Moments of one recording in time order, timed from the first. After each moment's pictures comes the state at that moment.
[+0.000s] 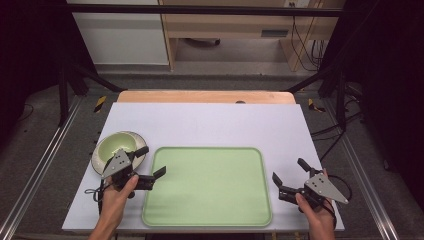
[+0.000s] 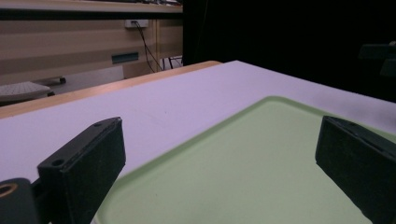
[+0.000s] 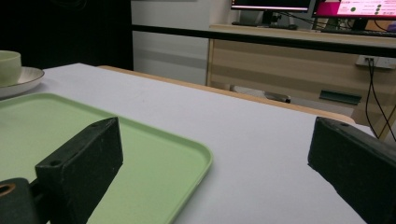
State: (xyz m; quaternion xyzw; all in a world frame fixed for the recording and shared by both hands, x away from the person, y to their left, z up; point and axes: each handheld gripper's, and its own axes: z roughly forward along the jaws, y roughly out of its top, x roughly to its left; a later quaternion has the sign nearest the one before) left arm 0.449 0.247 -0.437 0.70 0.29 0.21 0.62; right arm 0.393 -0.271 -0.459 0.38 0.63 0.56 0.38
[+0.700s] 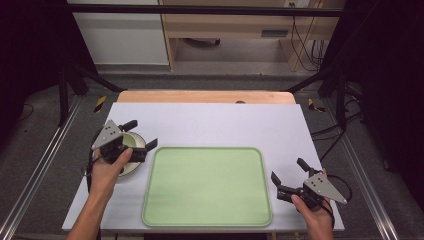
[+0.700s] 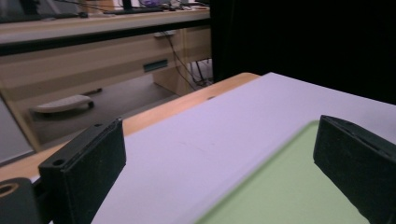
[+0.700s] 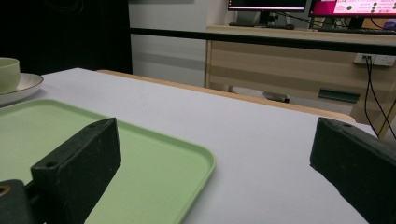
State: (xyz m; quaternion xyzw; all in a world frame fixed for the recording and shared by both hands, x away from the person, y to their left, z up) left arm 0.493 0.261 -0.369 0.71 0.30 0.28 0.57; right arm 0.394 -0.265 -0.458 0.39 0.63 0.56 0.37
